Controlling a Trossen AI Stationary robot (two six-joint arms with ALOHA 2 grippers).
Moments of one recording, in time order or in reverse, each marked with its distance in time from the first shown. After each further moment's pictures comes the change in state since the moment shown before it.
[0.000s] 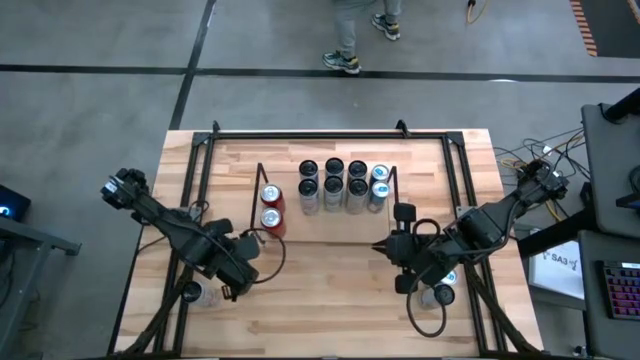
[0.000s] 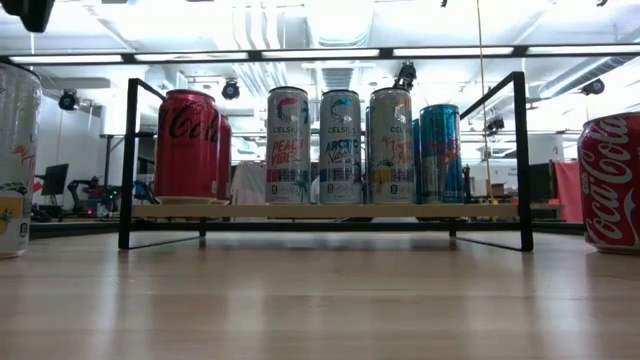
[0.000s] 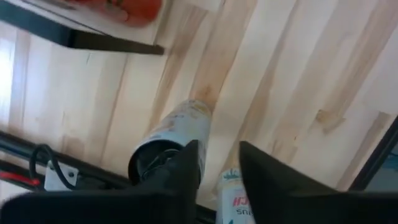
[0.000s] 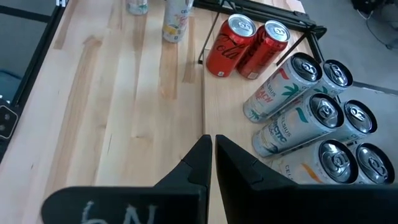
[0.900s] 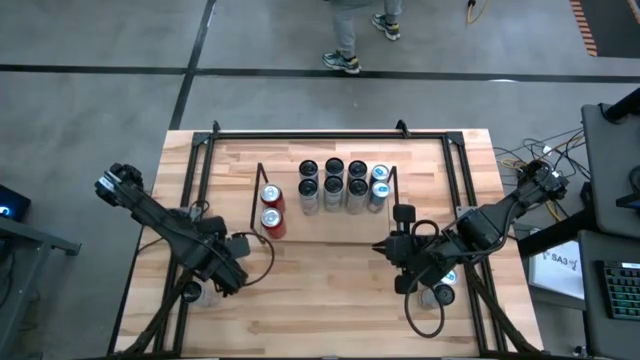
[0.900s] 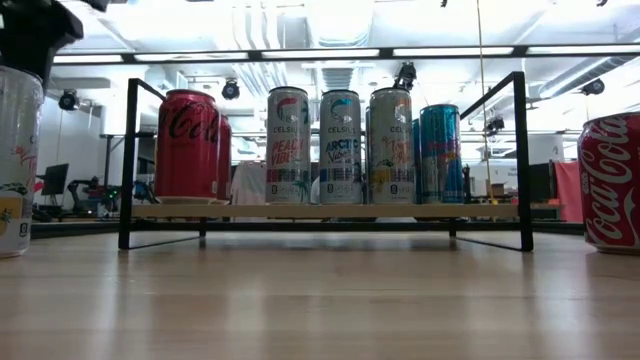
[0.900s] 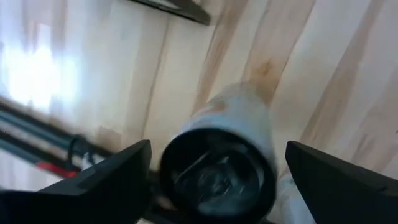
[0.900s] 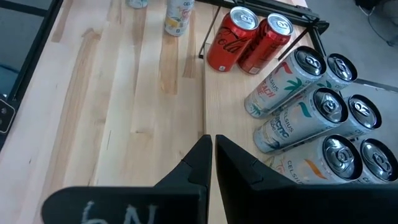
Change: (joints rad) left arm -0.051 -0.083 -0.293 0.061 -0.079 -0.008; right arm 0.000 0.001 -0.018 -0.002 -0.005 0.007
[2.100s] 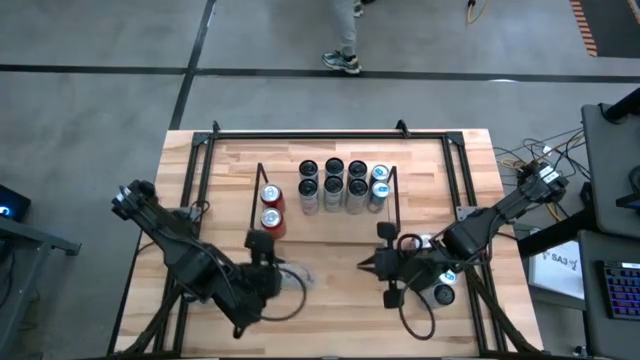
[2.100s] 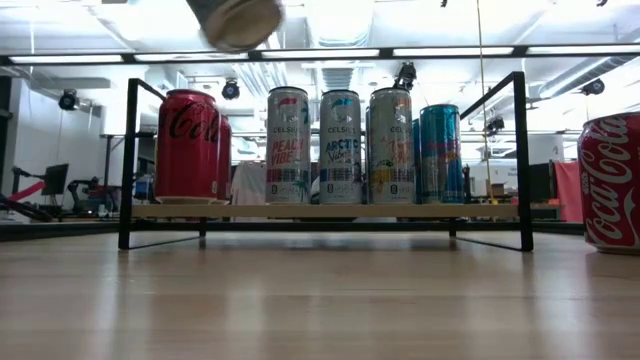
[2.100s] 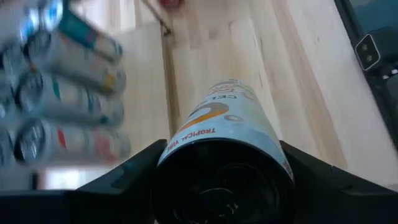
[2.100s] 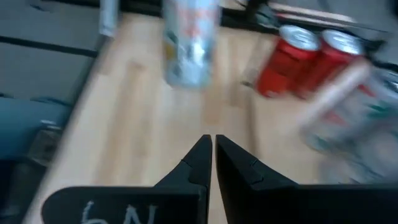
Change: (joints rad) left arm -0.035 0.236 0.590 0.212 -0.339 0.642; right arm 0.000 0.000 -0.251 0.461 -0.089 -0.041
